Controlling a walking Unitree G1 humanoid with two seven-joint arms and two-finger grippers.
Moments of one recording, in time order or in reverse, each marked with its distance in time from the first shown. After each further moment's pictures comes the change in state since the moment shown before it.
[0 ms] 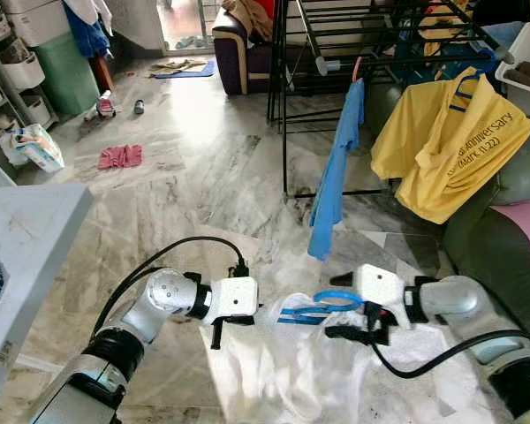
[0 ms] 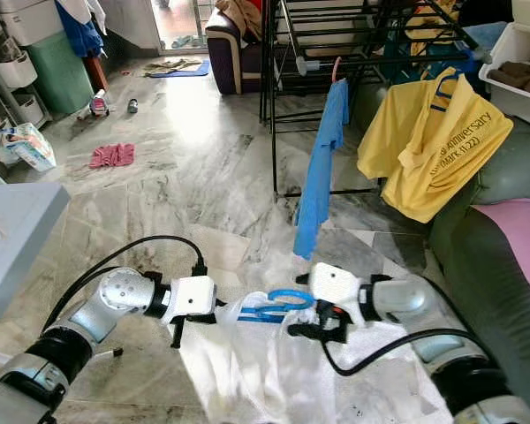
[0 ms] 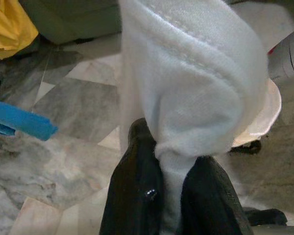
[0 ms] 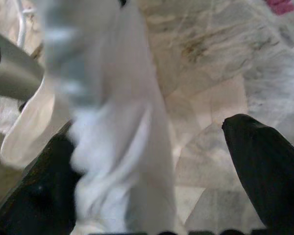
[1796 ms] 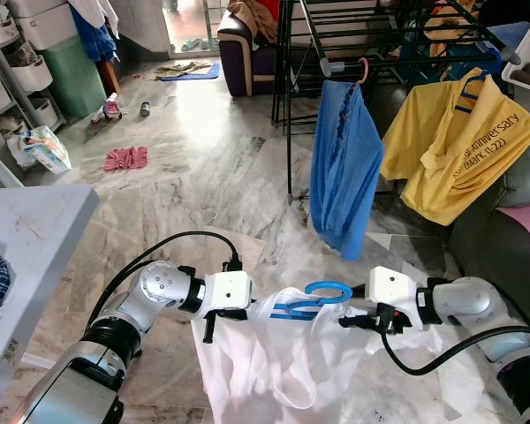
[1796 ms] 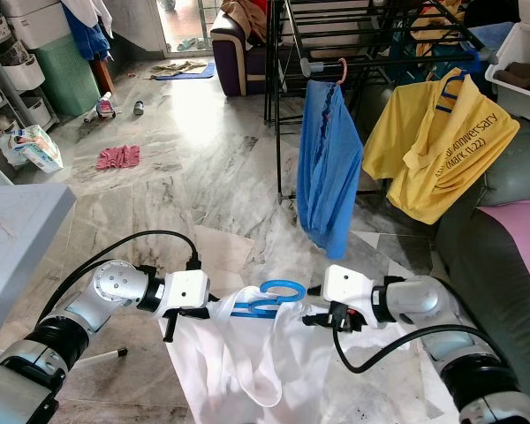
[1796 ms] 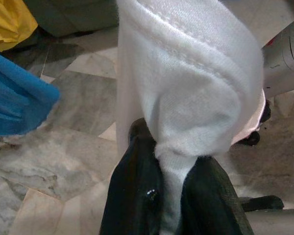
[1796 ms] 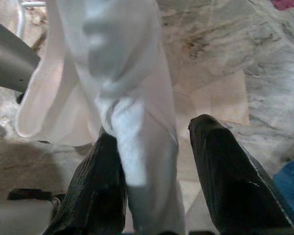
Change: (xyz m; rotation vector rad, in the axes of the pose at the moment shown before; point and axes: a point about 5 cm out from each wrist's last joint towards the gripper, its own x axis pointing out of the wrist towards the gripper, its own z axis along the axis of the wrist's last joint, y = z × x) left arm -0.010 0.009 -0.004 0.002 0.013 -0.020; right arm -0.006 -0.003 -0.015 0.006 0.020 -0.003
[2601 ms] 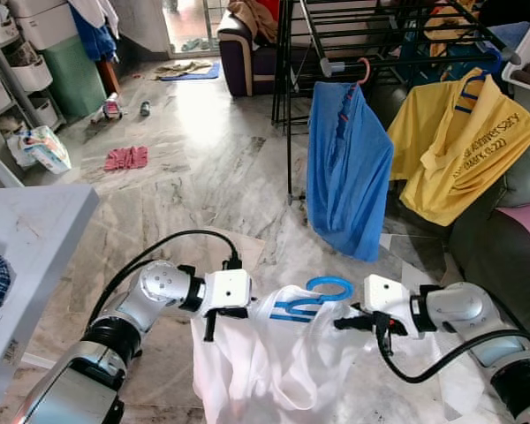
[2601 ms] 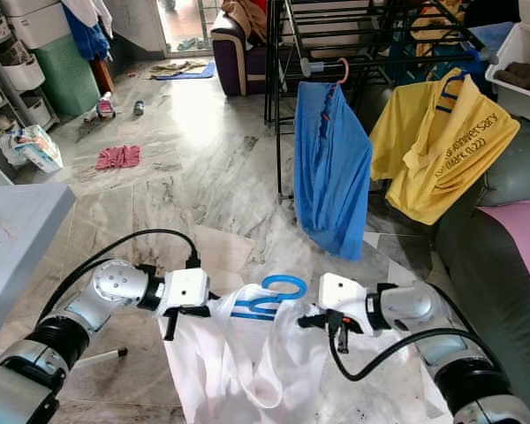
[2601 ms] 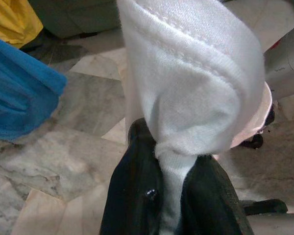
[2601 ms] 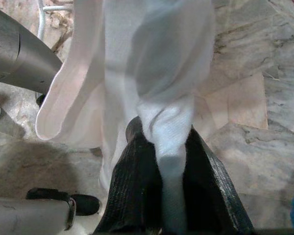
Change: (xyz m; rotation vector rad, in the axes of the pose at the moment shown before) left arm 0.000 0.001 0.001 -0.003 -0.008 0.017; right arm 0.007 0.009 -0.002 0.016 -0.010 0.060
